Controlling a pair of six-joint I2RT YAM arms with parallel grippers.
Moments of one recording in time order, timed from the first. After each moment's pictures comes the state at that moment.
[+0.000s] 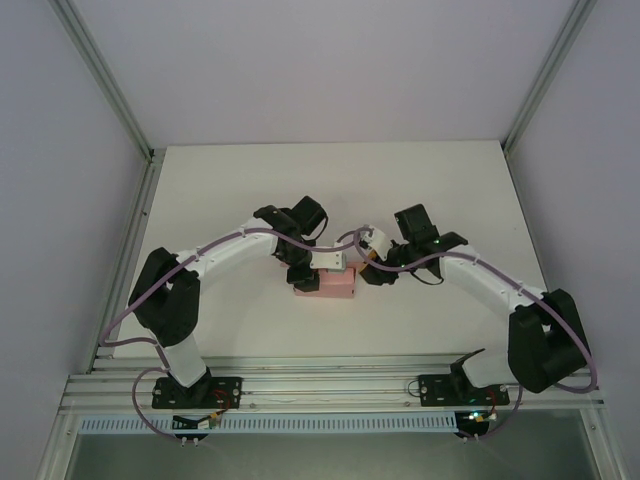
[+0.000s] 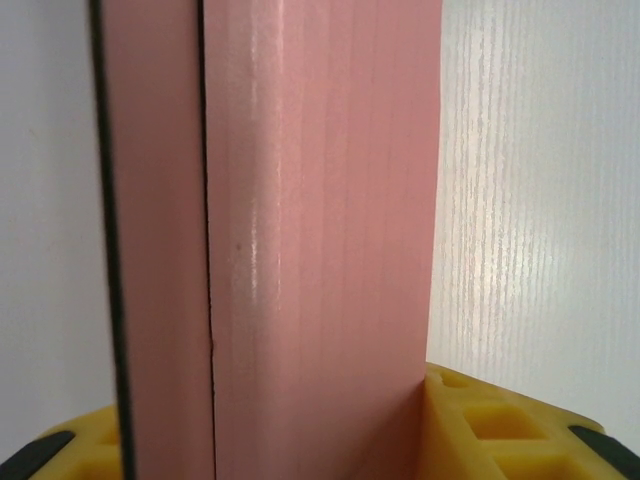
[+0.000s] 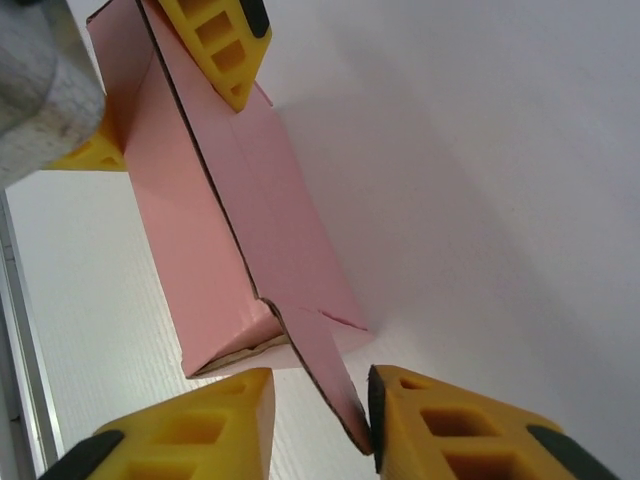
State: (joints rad) left arm -0.70 1.75 1.36 -0.95 0.26 0.85; right arm 0.46 1.37 0.88 -0.52 -0.55 -0.48
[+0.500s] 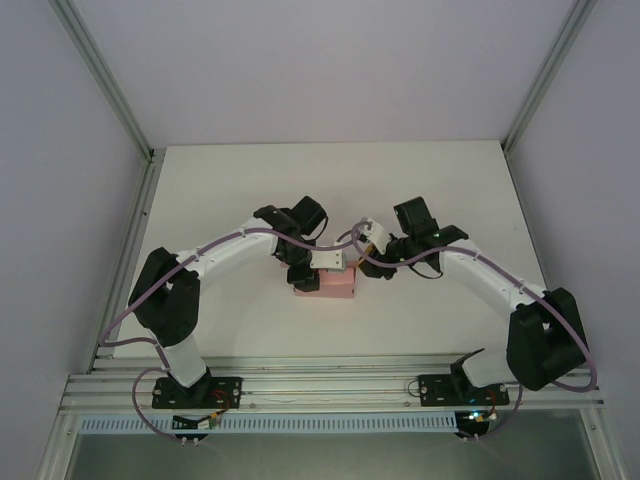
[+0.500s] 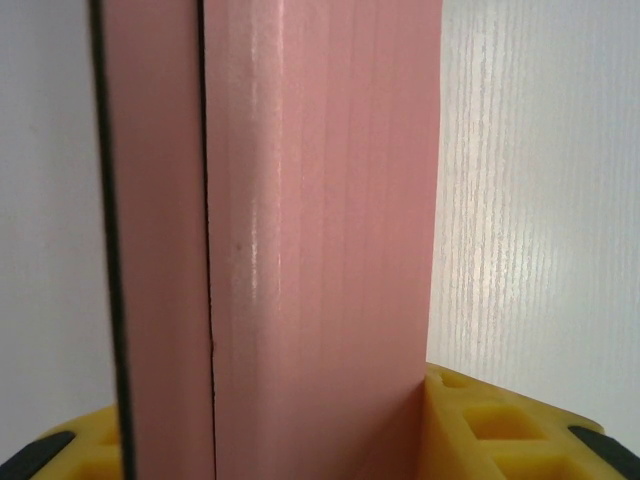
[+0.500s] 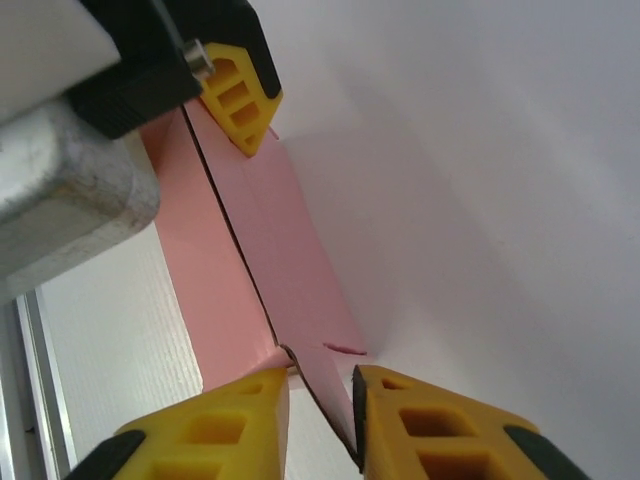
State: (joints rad) left arm -0.70 1.75 1.36 -0.95 0.26 0.84; right arm 0.47 1.39 0.95 -0.56 -0.57 -0.48
